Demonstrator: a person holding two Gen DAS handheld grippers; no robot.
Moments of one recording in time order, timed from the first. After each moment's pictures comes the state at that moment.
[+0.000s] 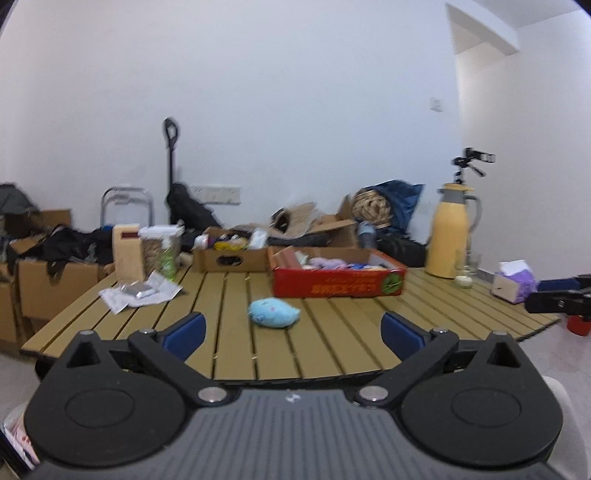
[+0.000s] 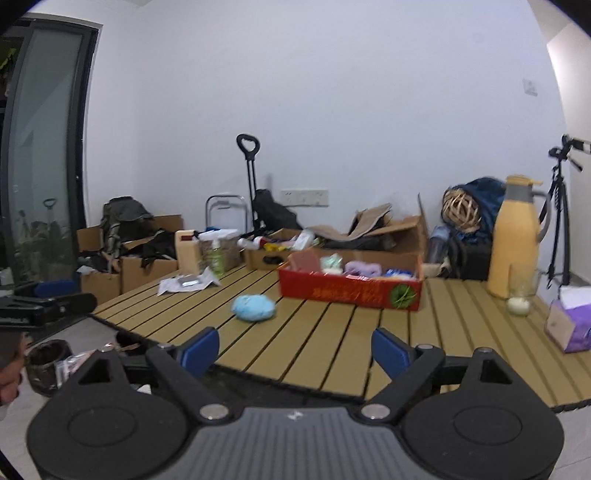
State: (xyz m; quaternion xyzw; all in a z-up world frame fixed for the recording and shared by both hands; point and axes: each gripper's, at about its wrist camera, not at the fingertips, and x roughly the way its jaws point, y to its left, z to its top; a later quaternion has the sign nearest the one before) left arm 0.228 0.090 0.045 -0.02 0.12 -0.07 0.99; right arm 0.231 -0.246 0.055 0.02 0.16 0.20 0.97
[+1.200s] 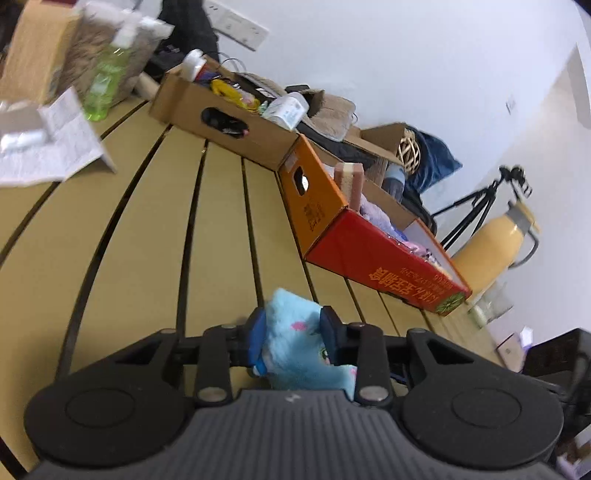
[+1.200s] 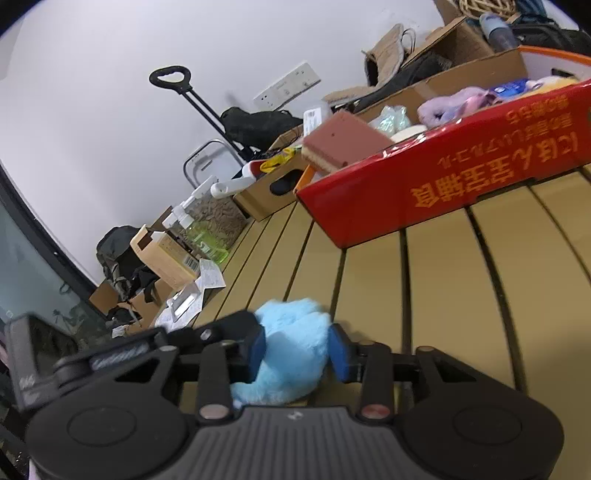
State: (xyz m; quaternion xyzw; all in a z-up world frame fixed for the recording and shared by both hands) left arm 0.601 0.184 -0.072 -0.26 0.32 -0.18 0.89; right arm 0.600 -0.079 -0.080 0.27 0.33 0.25 0.87
